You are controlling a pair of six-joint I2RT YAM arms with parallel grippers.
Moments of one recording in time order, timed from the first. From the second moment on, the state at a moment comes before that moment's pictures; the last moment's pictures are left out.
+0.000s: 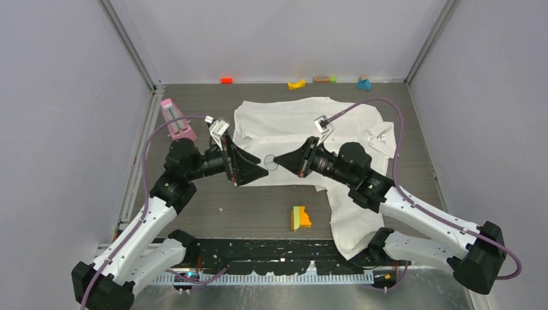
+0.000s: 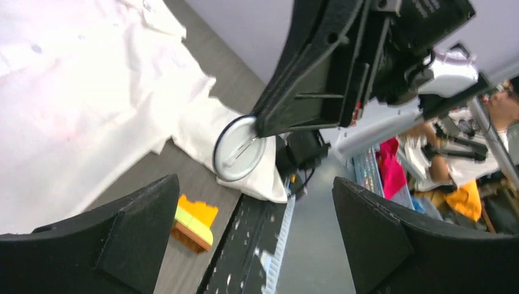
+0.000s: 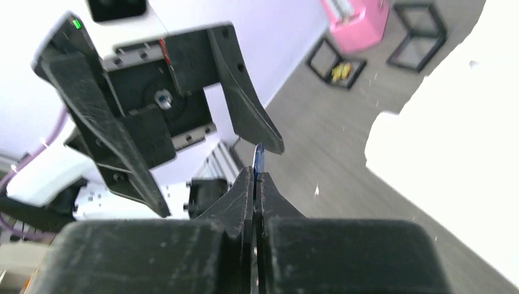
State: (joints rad) left arm -0.46 0.84 0.73 0.03 0.82 -0.62; right arm 0.83 1.00 0.76 0.20 -0.25 0.76
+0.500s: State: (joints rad) left arm -0.46 0.93 0.64 0.59 0.63 -1.09; right arm 0.83 0.94 0.76 0.48 -0.02 0.76
